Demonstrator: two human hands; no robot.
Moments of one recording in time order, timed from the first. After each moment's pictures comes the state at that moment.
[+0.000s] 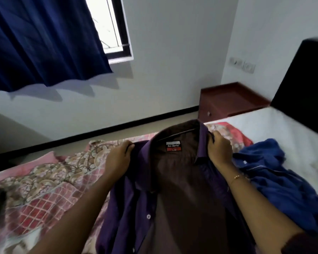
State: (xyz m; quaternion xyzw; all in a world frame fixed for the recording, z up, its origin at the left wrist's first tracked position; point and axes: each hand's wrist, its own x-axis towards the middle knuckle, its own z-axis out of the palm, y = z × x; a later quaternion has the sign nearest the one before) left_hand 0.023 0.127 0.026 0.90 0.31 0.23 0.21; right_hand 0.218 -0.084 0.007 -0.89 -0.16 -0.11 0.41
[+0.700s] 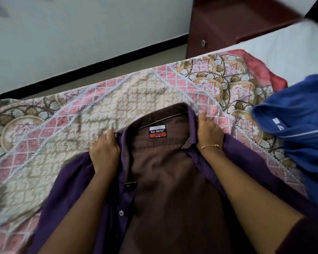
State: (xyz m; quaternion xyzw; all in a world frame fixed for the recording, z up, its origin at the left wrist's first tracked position) left_hand 0.152 0.181 -0.284 0.93 0.35 0.13 0.01; right_hand 0.323 -0.026 -0.254 -0.97 -0.20 0.03 0.11
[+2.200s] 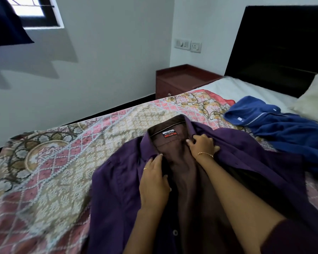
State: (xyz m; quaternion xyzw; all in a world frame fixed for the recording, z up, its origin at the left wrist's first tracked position) left_hand 0.072 0.123 -0.260 0.91 0.11 0.19 0.34; right_hand 0.226 0.006 -0.249 -0.98 0.04 -0.05 0.21
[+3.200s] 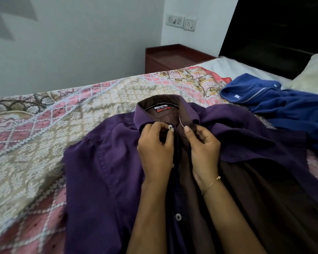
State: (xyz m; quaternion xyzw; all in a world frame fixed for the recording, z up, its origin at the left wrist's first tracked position) left_hand 0.102 0.098 -0.262 0.77 0.13 0.40 0.48; right_hand 0.130 0.016 -0.269 -0.62 0.00 -0.16 0.77
